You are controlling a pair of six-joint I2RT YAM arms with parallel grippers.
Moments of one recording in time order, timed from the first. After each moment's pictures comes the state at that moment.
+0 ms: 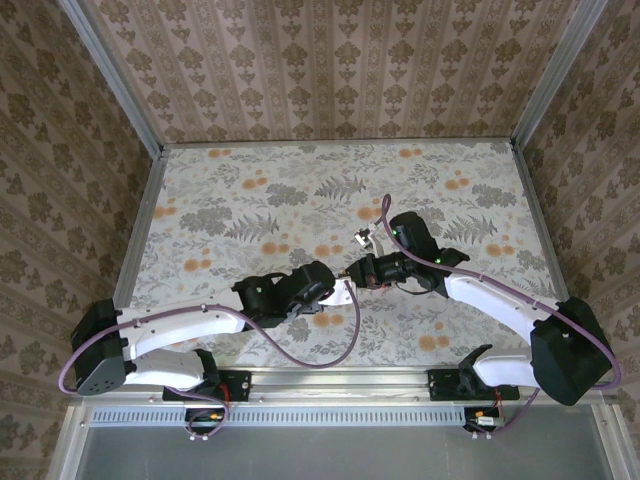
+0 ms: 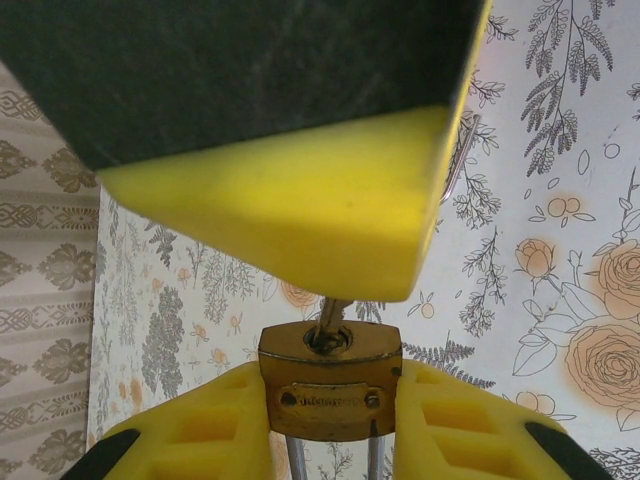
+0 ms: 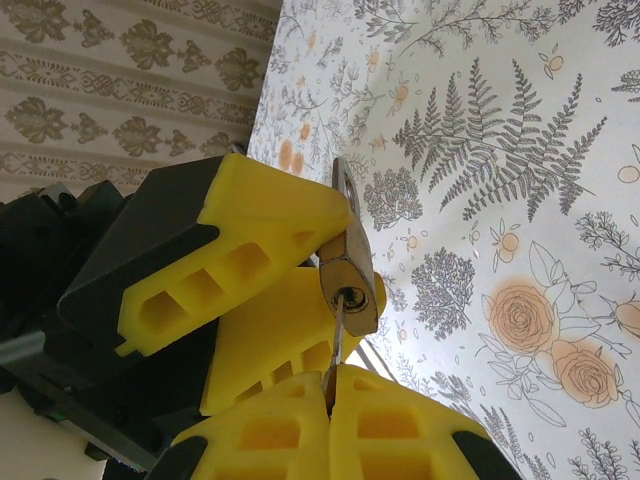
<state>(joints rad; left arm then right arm) -1.22 1.24 0.85 -0.44 -0.43 0.60 0.56 1.28 0.75 -0.16 -0.84 0.66</state>
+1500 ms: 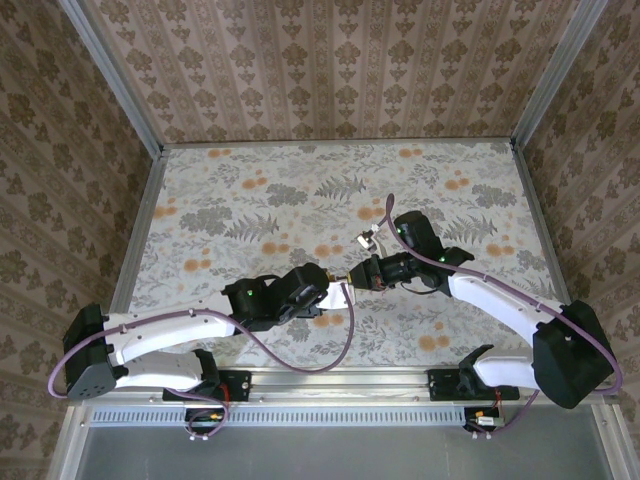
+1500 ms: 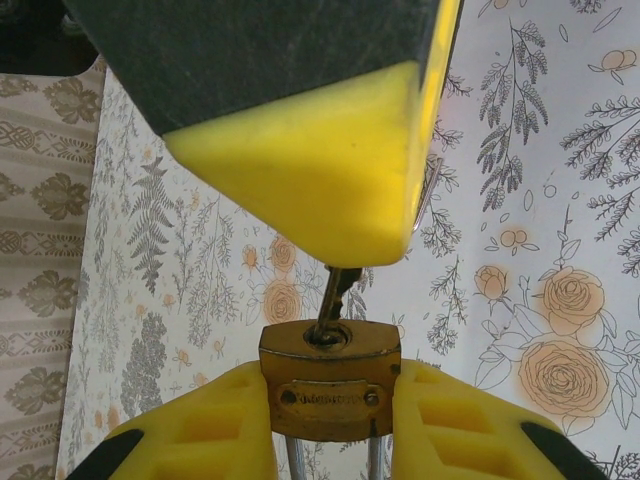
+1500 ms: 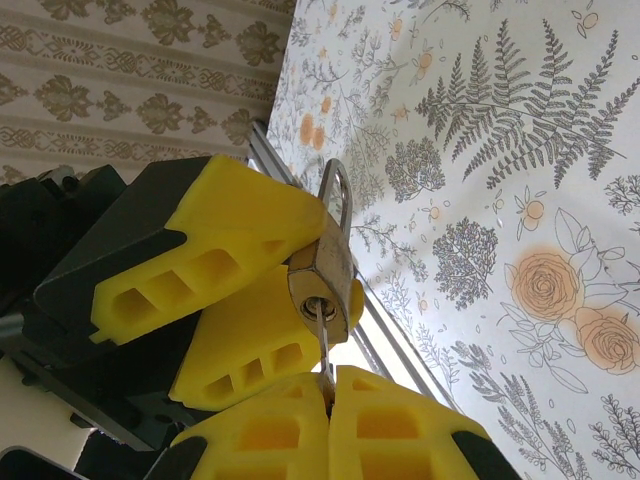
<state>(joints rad) -1.24 1.17 0.85 -0.45 -0.36 0.58 0.52 1.26 0.75 -0.23 -0.92 0.63</state>
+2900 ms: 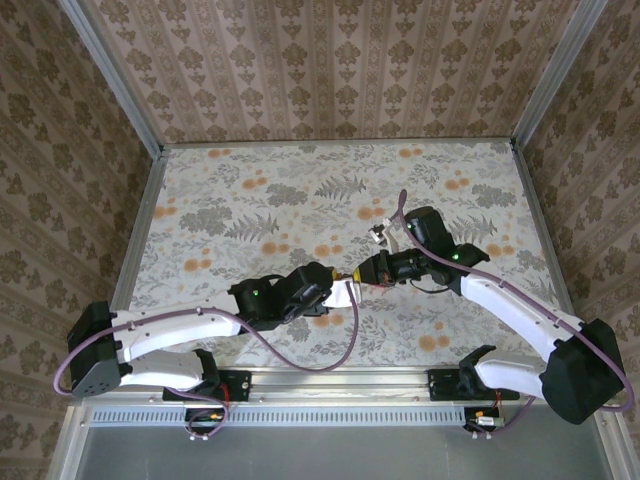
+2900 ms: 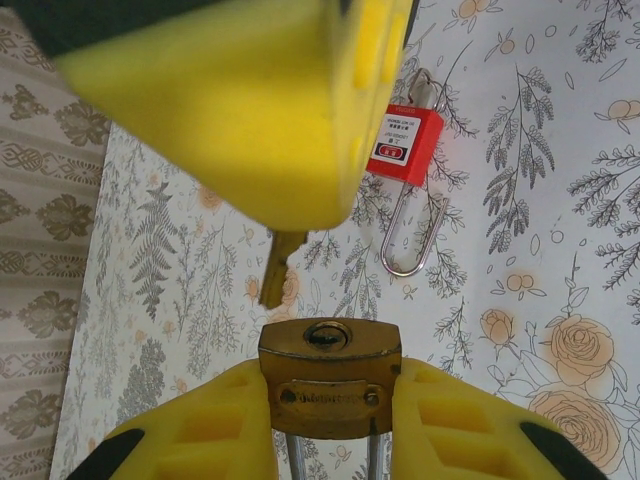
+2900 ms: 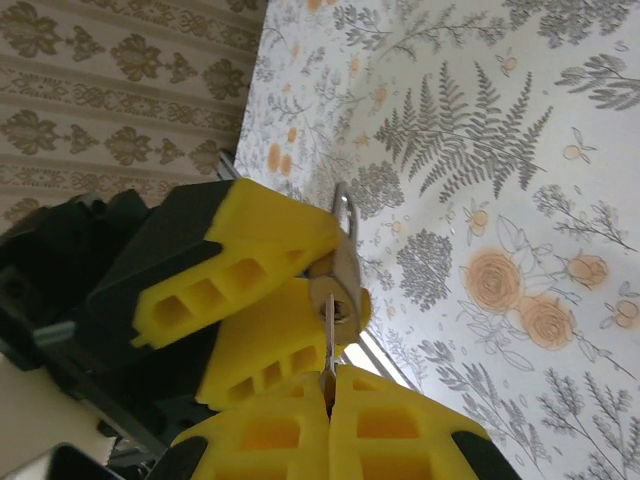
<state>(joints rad) -1.24 1.21 0.84 -0.36 -0.34 0.58 0.49 1.17 0.81 -0.40 -0.83 0.59</state>
